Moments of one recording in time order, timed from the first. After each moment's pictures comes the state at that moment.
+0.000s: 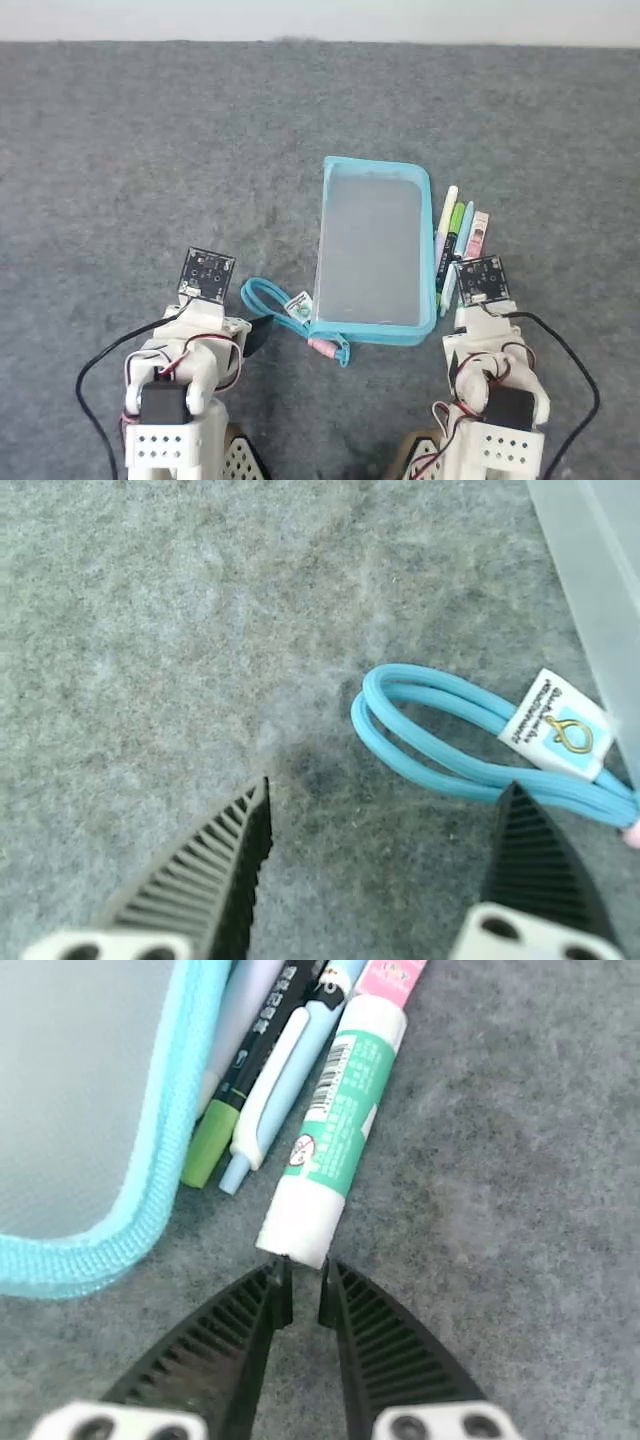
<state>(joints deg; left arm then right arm) -6.9 -103.0 97.0 72.0 -7.7 8.1 -103.3 95.3 73.4 21.1</state>
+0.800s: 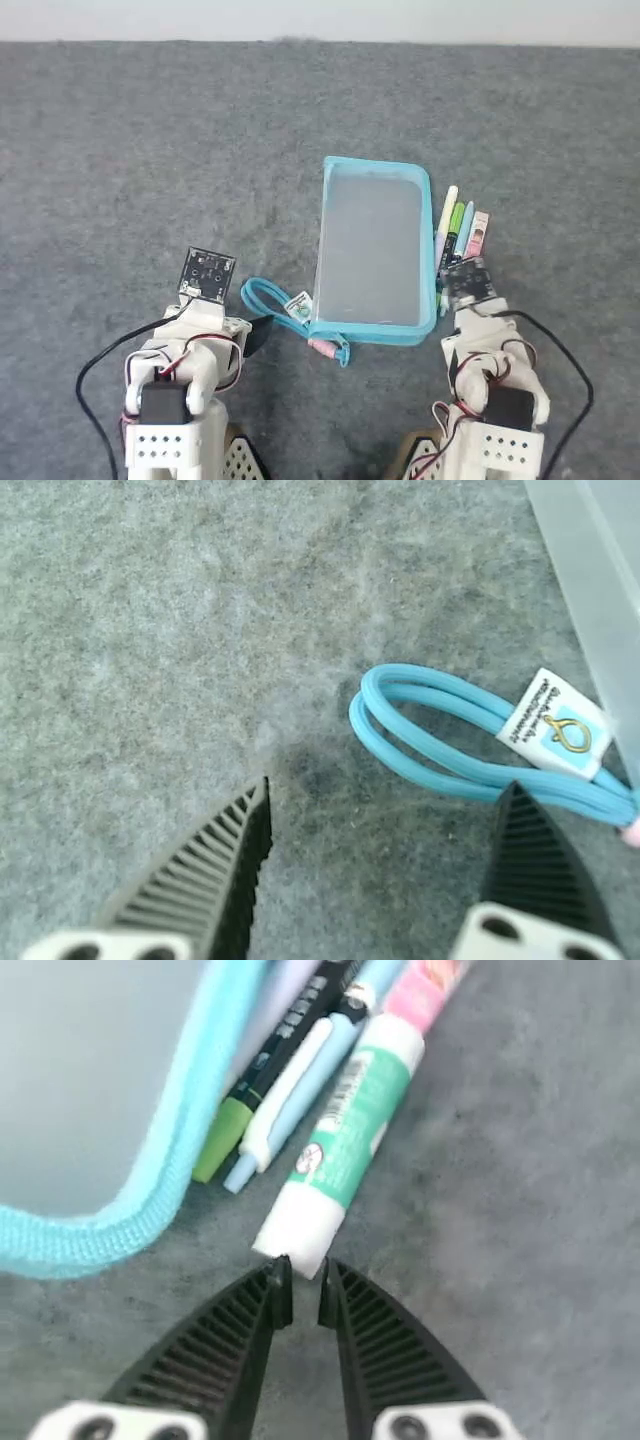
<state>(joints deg) -6.9 -103.0 97.0 72.0 -7.7 7.7 -103.3 95.3 71.1 32.0</state>
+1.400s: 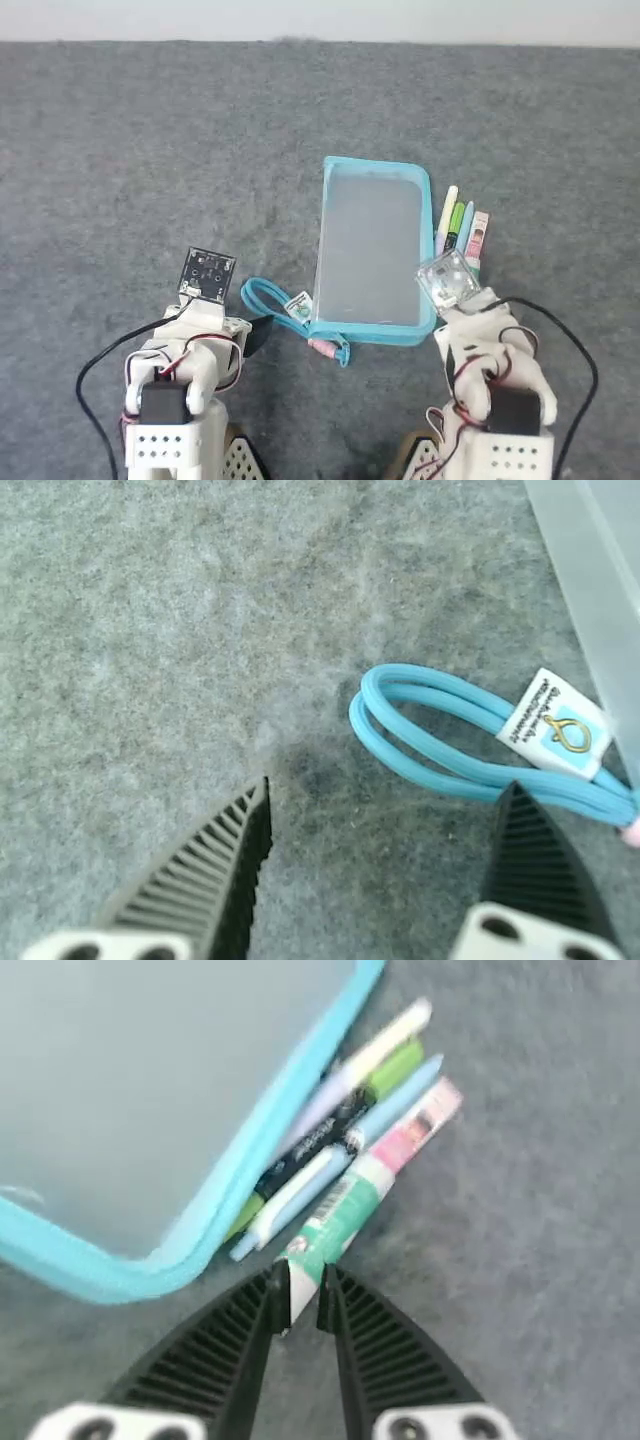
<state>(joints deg) -6.9 -103.0 97.0 72.0 -7.7 0.9 -95.0 81.1 71.6 34.7</state>
